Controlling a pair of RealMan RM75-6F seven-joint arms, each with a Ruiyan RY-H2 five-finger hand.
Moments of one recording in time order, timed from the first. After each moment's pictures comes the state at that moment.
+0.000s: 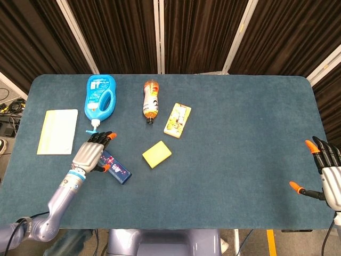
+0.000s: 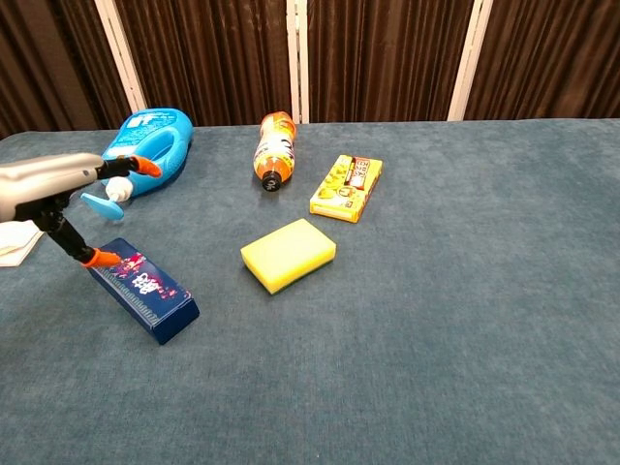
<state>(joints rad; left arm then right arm) -0.62 -1.40 -0.11 -1.61 1.05 0.98 0.32 0.10 -0.94 0.10 -1.71 -1.54 1.52 0.10</state>
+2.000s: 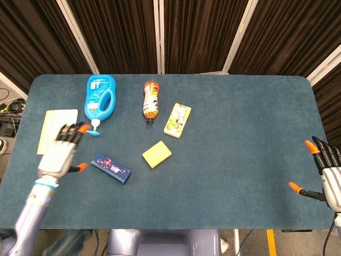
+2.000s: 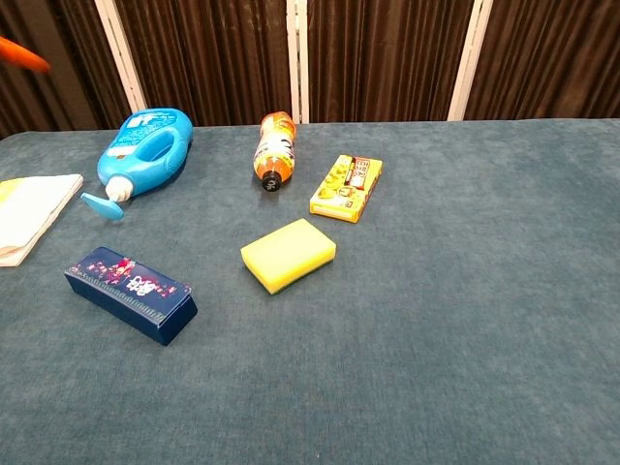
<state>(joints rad) -0.45 -1.14 -0.03 -1.95 1.22 1.40 0.42 0.10 -0.94 0.10 -1.69 -1.57 1.54 0.15</state>
